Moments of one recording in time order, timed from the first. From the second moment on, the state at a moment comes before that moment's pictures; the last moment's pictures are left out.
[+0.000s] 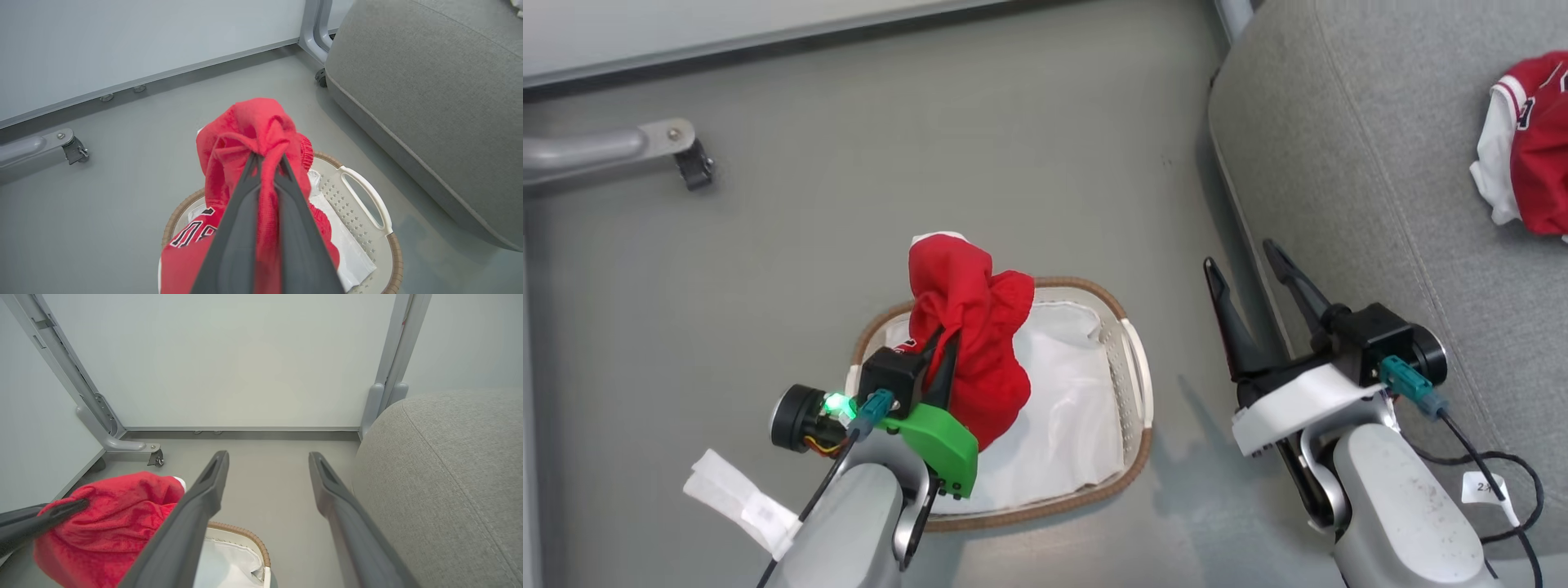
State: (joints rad) left arm -0.46 0.05 -0.47 0.71 -0.24 -0.04 -0.26; right arm -0.35 -0.06 0.22 0.29 0.19 0.13 -0.26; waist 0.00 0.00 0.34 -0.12
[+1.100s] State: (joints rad) left arm -0.35 0.05 -0.45 0.30 -0.26 -0.08 -0.26; right arm -0.17 -0.05 0.17 0.33 0.18 0.13 -0.26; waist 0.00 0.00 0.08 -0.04
